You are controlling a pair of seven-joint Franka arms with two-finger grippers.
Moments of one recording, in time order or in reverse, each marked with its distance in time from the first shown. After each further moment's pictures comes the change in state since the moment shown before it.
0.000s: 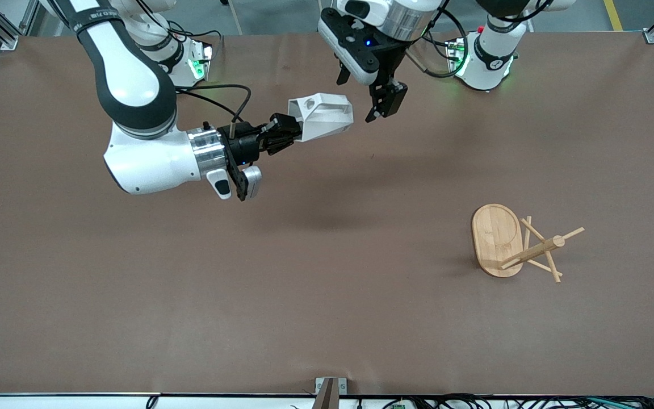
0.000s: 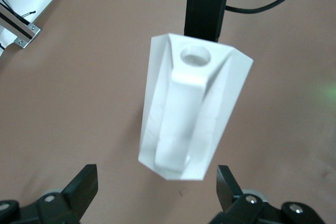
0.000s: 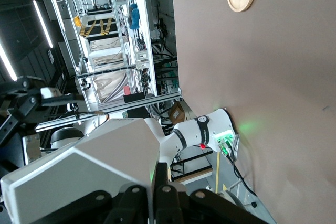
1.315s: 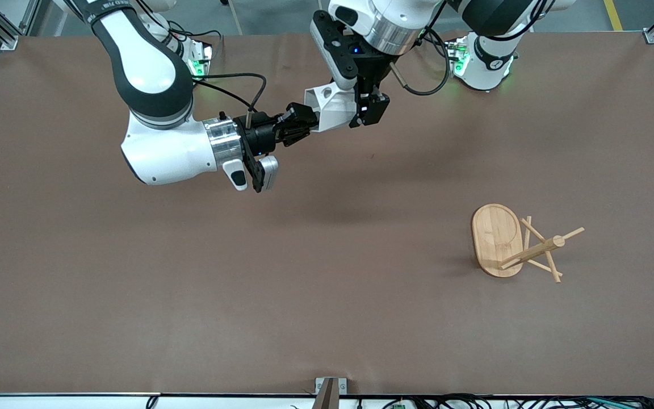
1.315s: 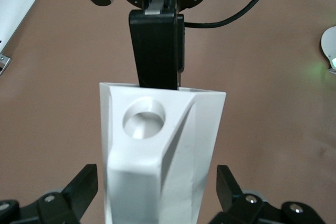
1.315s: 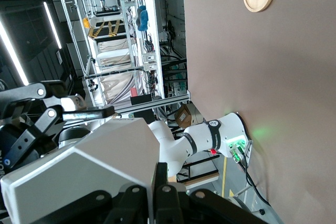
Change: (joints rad) left arm 0.016 0.033 -0.026 0.004 -0.057 0.012 0.196; right arm 0.000 0.004 0.060 0.011 0.033 0.066 0.002
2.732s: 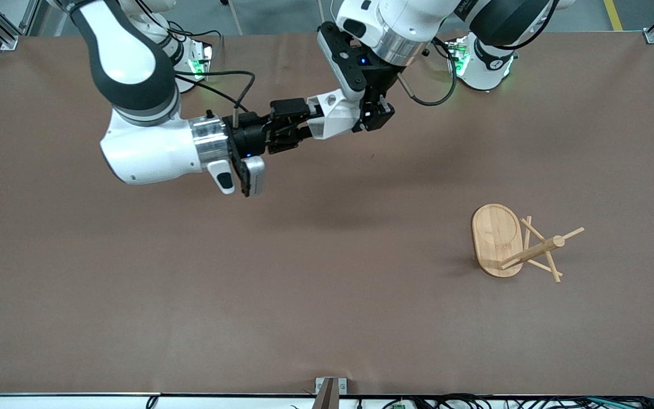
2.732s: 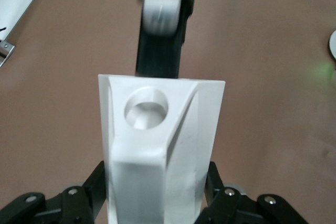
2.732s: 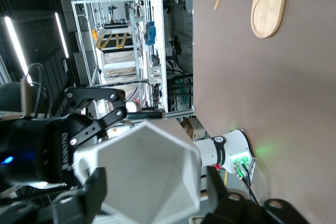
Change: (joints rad) left arm 0.030 0.012 0.007 -0.005 0.017 -0.009 -0.029; right arm -0.034 -0.004 -0.023 0.065 -0.005 0.003 0.006
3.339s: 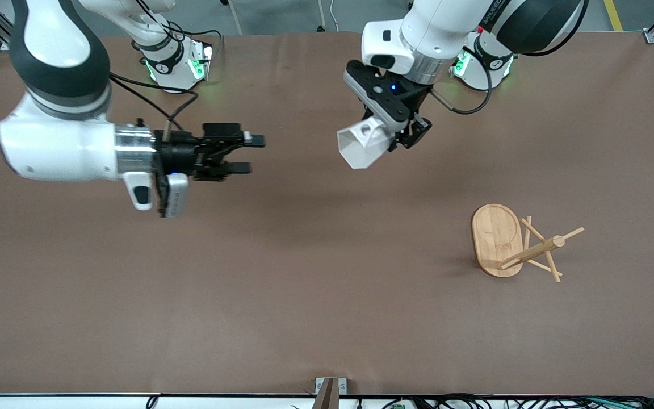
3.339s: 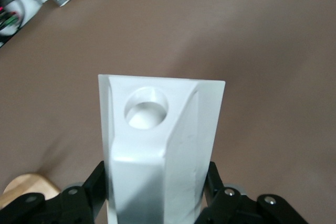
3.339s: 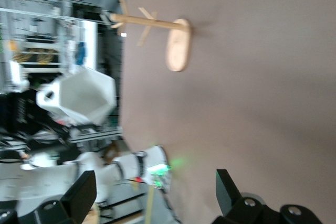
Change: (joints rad) left arm 0.050 0.000 0.001 -0.001 0.153 -0.042 -0.341; right arm -0.017 -0.128 -0.216 0.010 -0.369 -0.093 0.004
